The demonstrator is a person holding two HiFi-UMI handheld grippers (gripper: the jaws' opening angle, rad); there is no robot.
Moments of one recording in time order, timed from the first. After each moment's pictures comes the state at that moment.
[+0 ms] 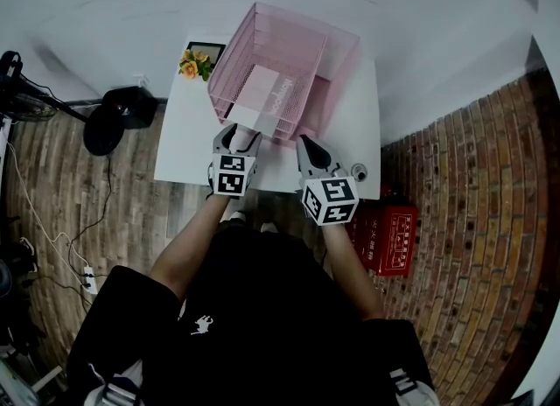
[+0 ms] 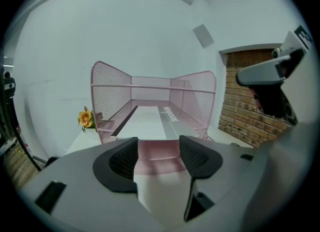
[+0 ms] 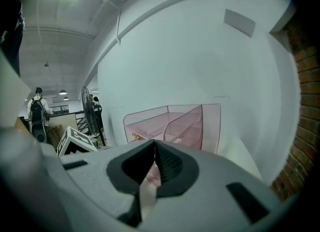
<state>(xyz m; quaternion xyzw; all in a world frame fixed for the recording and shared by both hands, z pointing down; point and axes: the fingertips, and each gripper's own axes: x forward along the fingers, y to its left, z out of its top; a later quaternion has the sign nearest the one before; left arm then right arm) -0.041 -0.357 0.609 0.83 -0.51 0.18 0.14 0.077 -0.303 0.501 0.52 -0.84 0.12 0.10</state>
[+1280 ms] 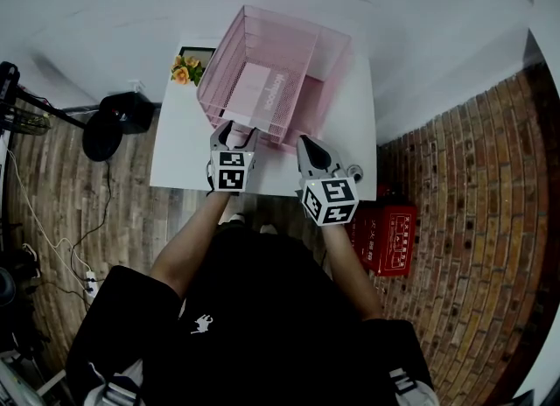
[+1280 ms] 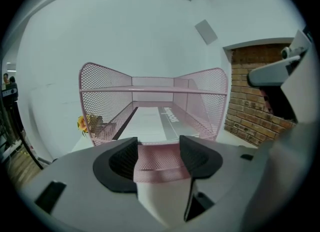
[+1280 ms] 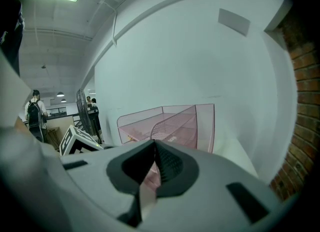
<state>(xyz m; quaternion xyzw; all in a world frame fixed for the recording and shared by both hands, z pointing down) -0.031 -0.381 0.606 0.81 -0.53 0.19 0.13 0.100 -0.312 0.501 0.53 -0.83 0.13 0.09</state>
